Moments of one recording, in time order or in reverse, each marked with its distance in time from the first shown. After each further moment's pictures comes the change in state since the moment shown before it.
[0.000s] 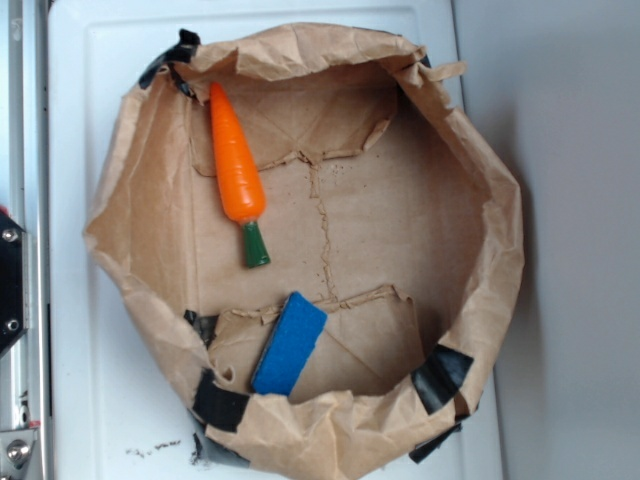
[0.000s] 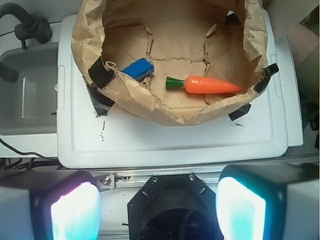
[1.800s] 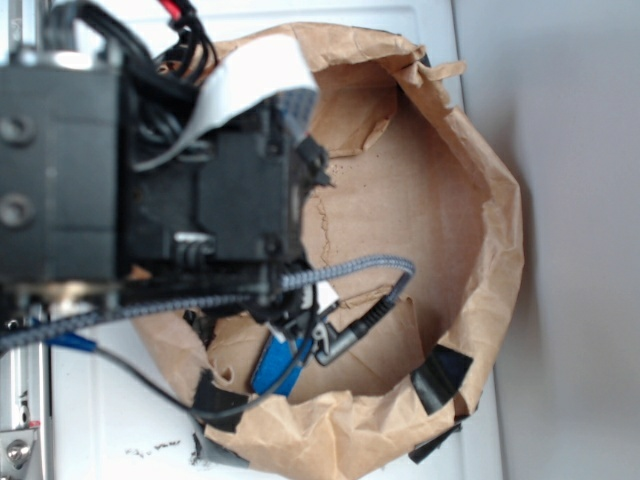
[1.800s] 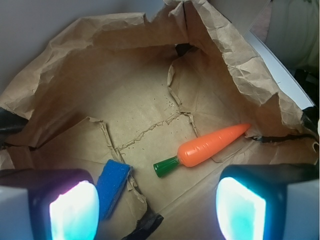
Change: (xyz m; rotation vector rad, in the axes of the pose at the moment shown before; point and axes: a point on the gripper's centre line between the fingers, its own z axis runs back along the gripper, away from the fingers) arm 0.108 0.018 -0.083 0.094 -0.118 0.567
